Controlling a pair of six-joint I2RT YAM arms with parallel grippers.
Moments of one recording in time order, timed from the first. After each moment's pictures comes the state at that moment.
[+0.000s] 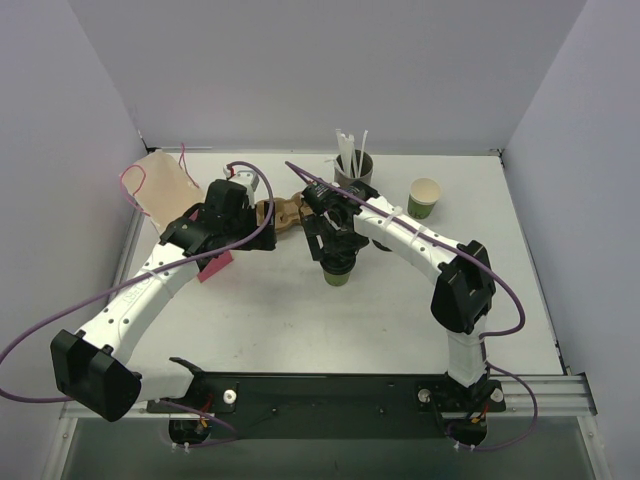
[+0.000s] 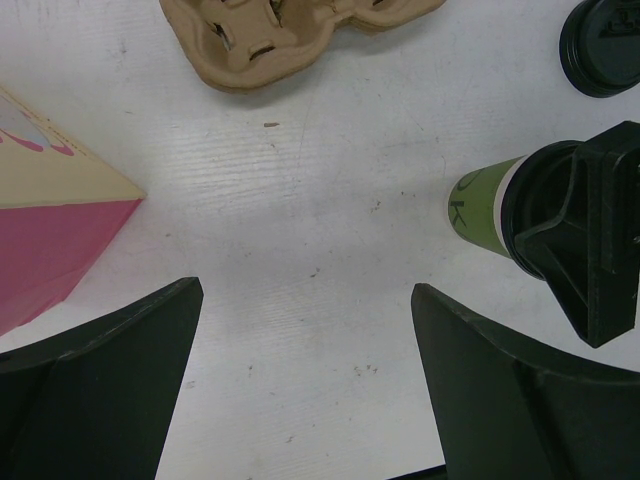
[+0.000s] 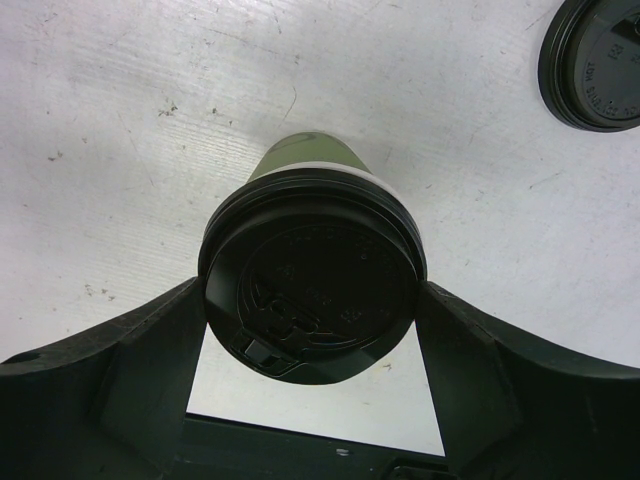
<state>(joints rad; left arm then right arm) -0.48 1.27 1.20 -0.70 -0.10 -0.35 0.79 1.94 1.77 -1.08 0.22 0.42</state>
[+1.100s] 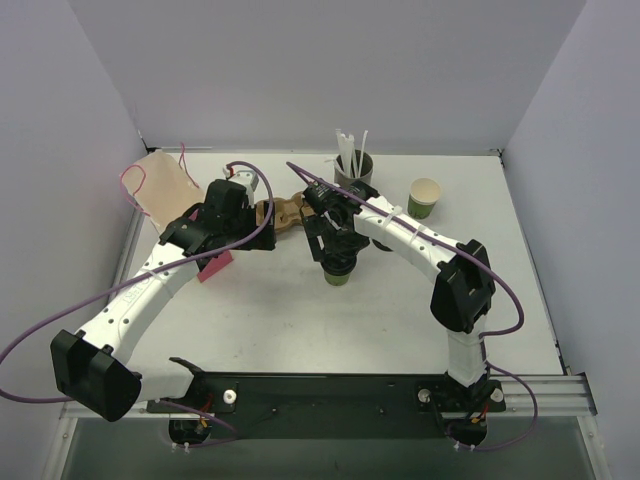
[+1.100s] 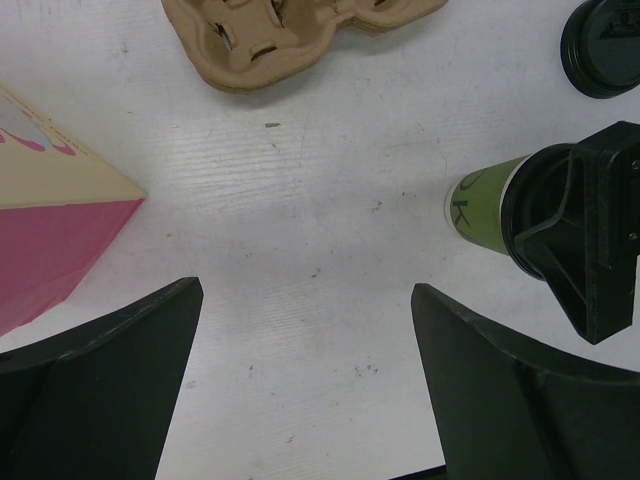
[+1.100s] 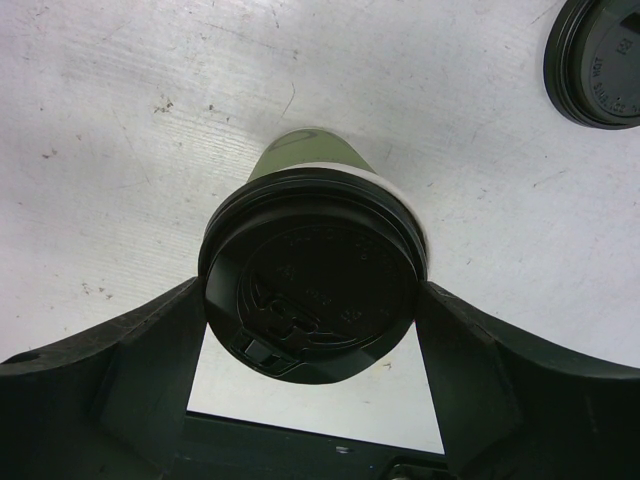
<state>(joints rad) -0.47 1.27 1.20 -0.70 -0.10 -0.35 0.78 1.94 1.76 -1.08 0.21 0.42</state>
